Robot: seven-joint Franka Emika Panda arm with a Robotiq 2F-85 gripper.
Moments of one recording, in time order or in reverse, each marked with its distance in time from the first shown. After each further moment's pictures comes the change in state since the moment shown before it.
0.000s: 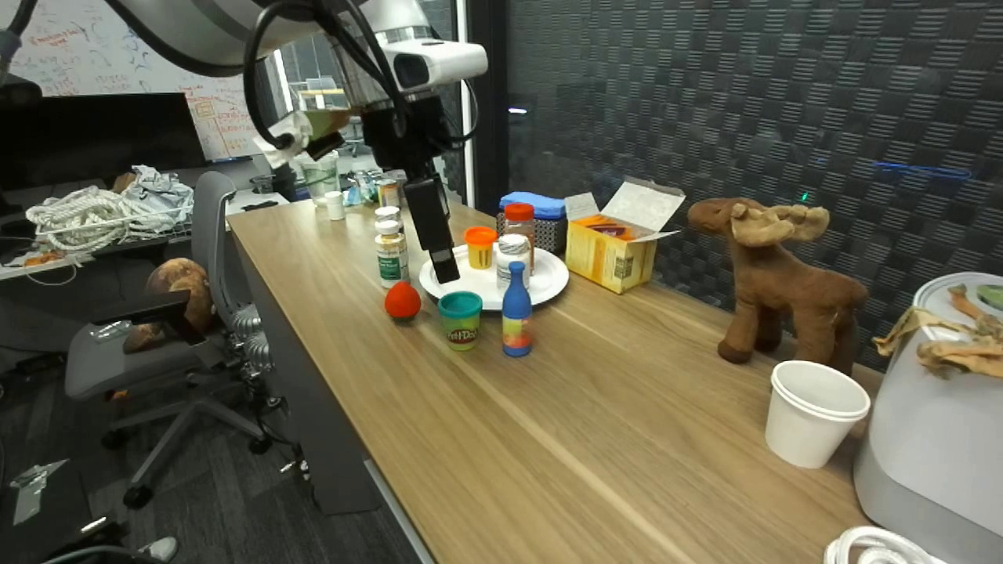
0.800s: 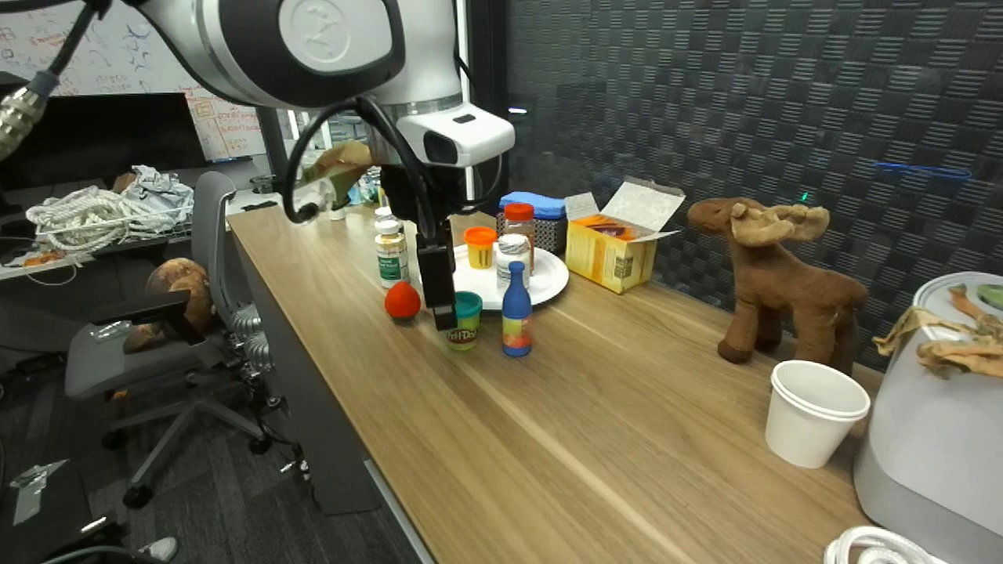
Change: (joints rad) arm -0.030 0.066 -0.026 -0.039 0.251 0.091 -0.195
